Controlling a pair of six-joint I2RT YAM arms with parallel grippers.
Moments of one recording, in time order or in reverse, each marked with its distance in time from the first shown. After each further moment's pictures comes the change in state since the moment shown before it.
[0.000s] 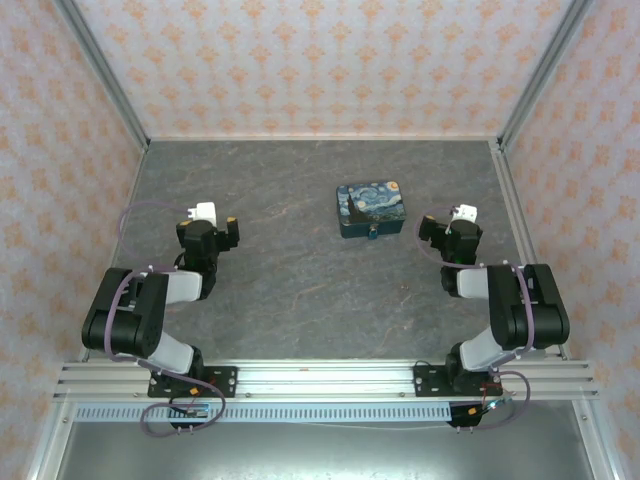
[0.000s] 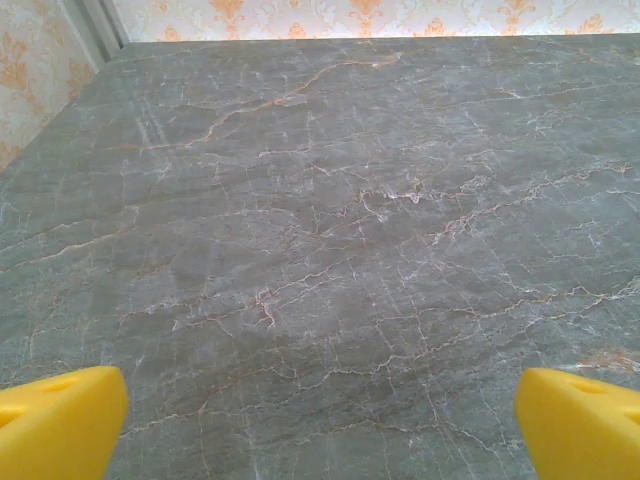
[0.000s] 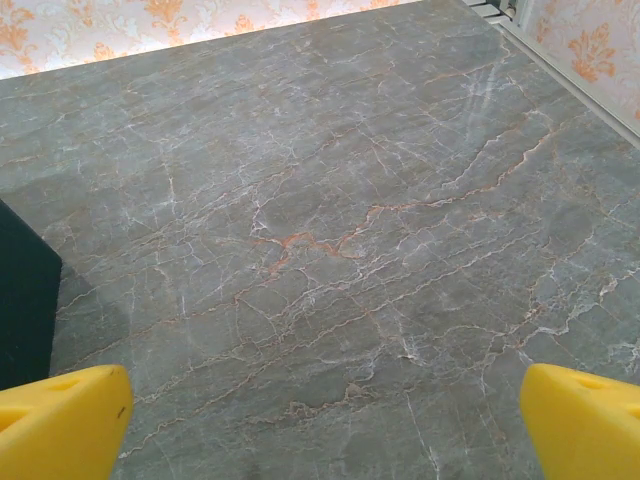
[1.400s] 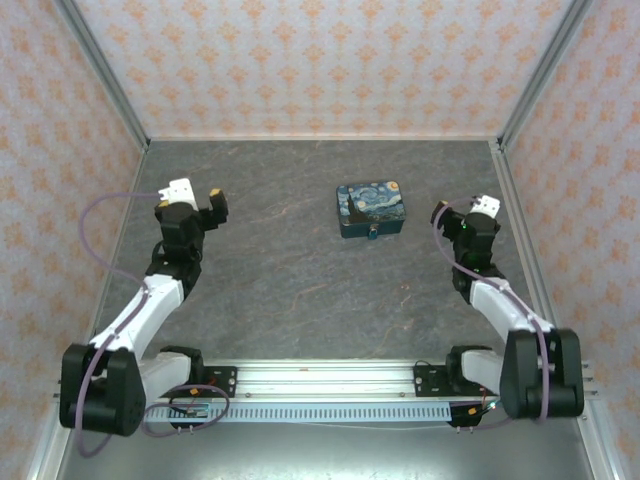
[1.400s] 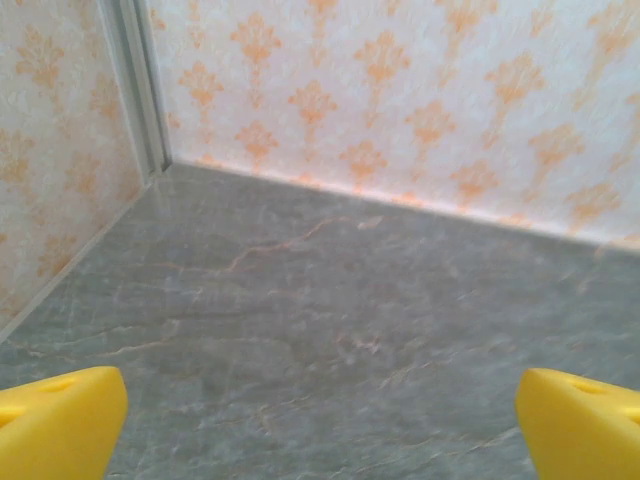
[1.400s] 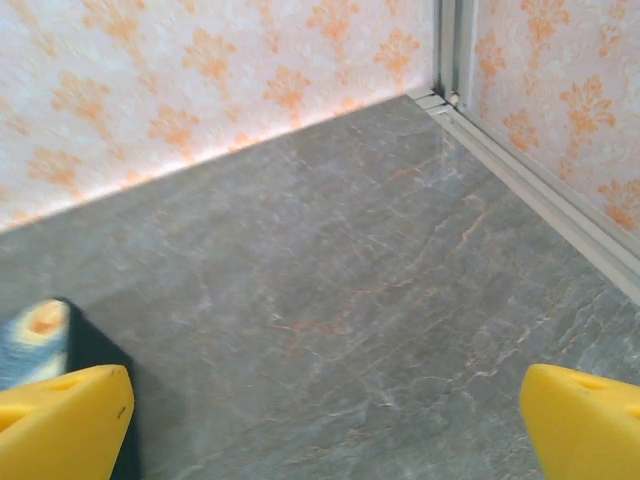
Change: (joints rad) left arm 0.000 -0.433 0.213 -0.500 -0.008 -0.169; right arm -0.010 -0.424 0.079 -0.410 0.024 0.136
